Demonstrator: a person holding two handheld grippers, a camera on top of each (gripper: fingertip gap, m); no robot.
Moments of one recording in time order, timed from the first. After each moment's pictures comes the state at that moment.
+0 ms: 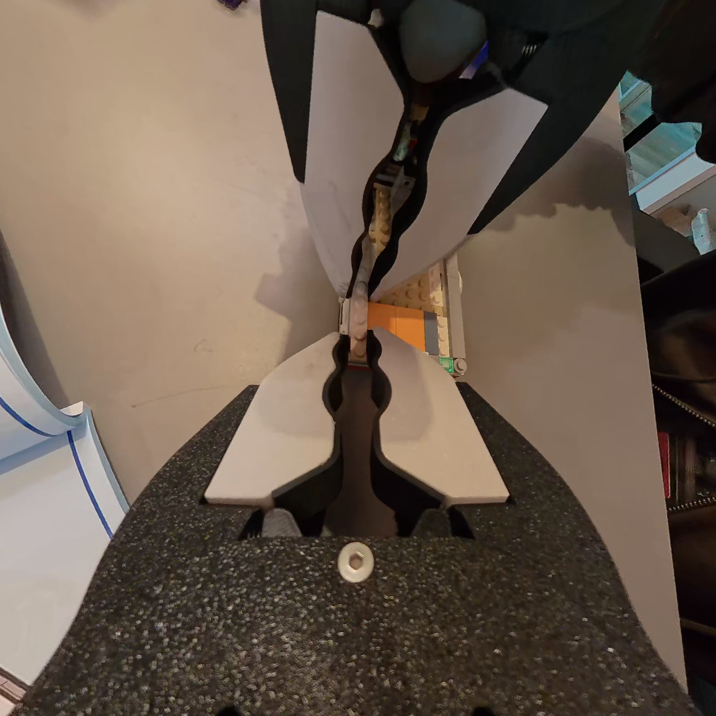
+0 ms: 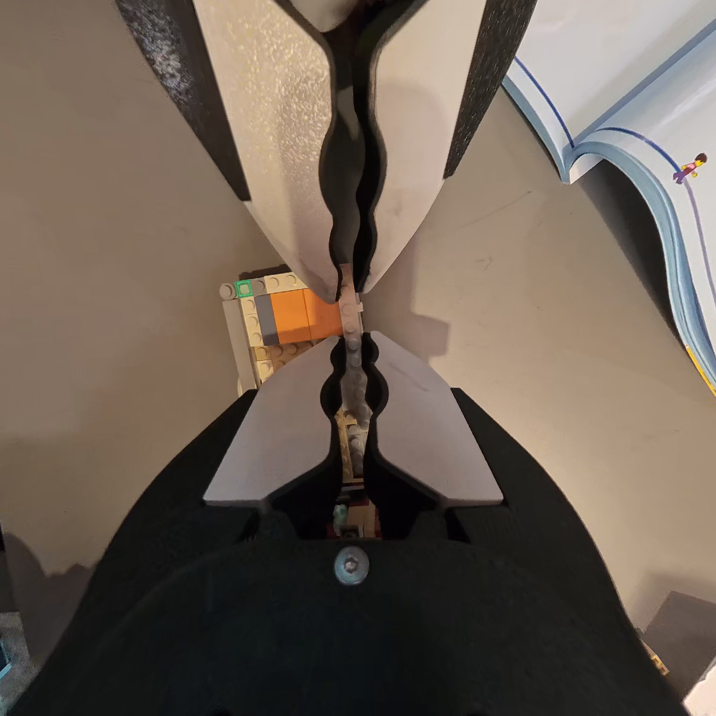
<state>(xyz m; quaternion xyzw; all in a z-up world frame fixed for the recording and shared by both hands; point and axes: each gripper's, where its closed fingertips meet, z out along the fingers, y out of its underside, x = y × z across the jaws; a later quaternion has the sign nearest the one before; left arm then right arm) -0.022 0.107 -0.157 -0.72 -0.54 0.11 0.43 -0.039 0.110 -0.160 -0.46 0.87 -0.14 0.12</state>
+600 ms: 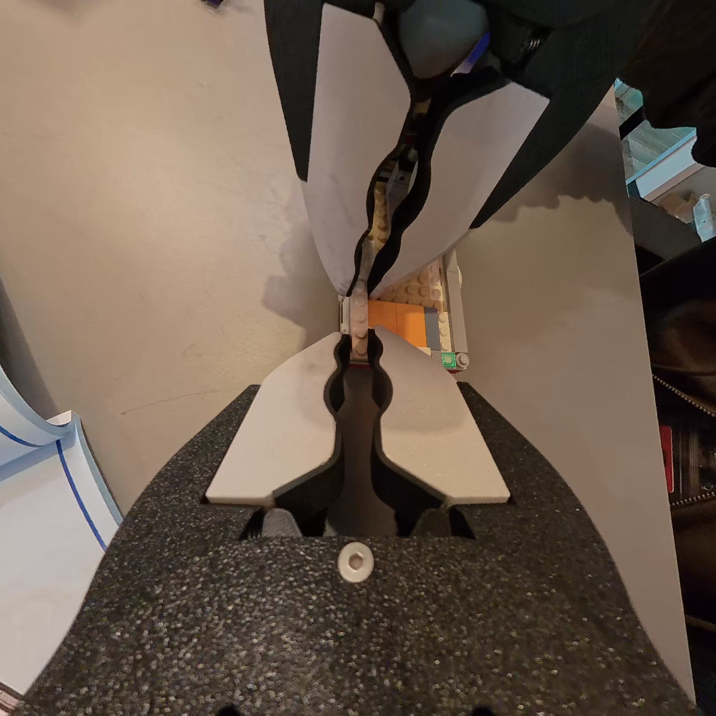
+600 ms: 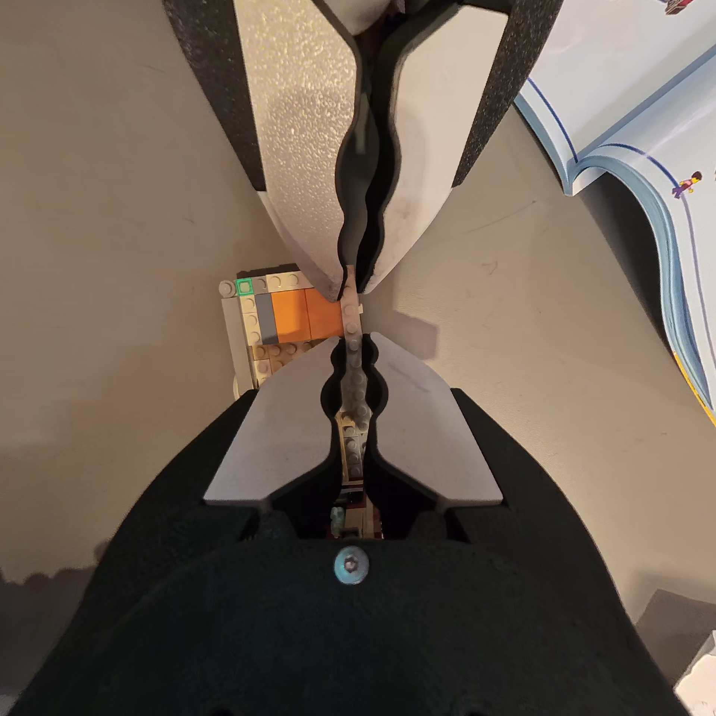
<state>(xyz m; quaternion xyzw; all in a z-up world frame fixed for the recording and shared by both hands) -0.020 0.112 -0.158 -0.73 -0.53 0.12 0.42 -0.037 0.115 -0.159 -0.48 0.86 -0.16 0.10</state>
